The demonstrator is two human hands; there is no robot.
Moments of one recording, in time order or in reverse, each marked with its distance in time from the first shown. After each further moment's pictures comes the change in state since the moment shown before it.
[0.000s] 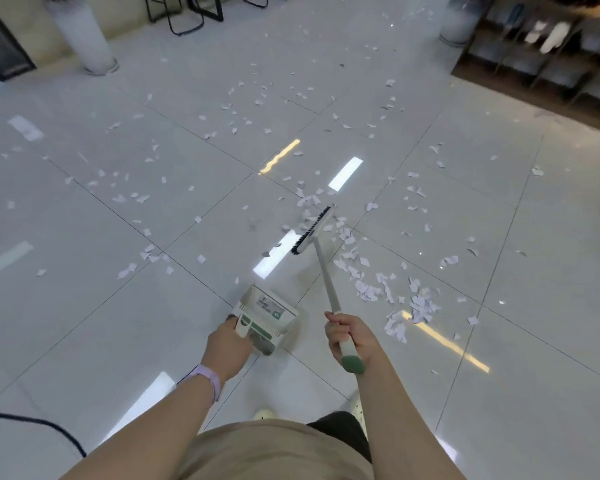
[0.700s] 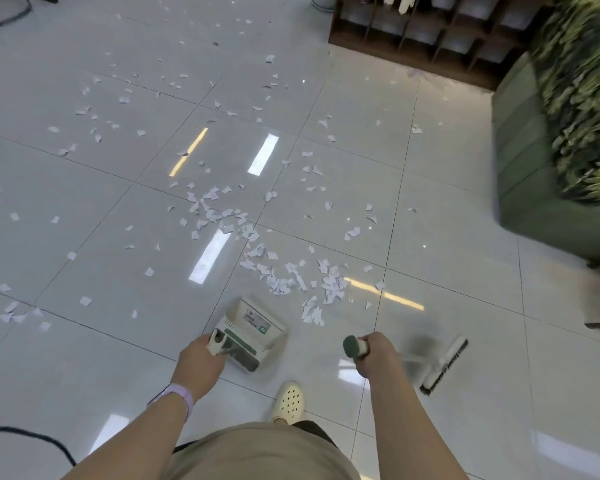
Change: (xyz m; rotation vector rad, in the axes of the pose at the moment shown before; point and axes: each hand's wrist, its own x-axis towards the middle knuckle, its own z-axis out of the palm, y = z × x) left_hand 0.007 0.176 0.194 0.188 -0.206 0.096; right_hand -0.159 -0.217 -0.151 0.026 0.936 -0.350
